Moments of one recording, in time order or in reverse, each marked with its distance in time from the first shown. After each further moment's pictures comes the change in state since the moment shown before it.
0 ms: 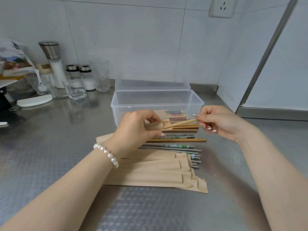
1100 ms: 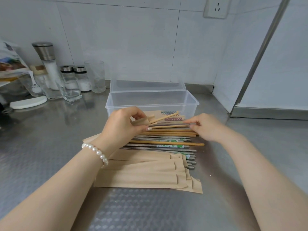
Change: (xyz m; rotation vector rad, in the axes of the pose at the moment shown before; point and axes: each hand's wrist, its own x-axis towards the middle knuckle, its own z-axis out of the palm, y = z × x) left_hand 0.004 -0.009 -0.008 0.035 0.097 -0.077; right_hand 0.010 0.015 0.009 -1.036 0.120 -0.027
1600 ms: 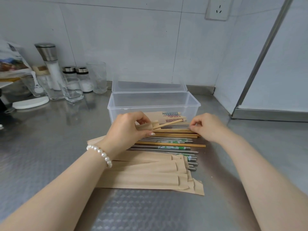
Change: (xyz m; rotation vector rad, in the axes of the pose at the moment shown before) left_hand -0.001 -0.004 0.006 0.037 -0.077 0.003; right_hand 0.007 0.006 0.004 0.027 0.098 0.035
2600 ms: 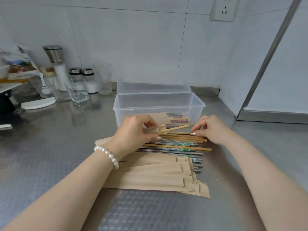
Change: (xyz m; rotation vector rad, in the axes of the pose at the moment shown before) left_hand 0.000 0.001 0.003 0.047 -0.037 0.056; right_hand 0.005 0.007 0.006 0.201 -0.041 -0.088
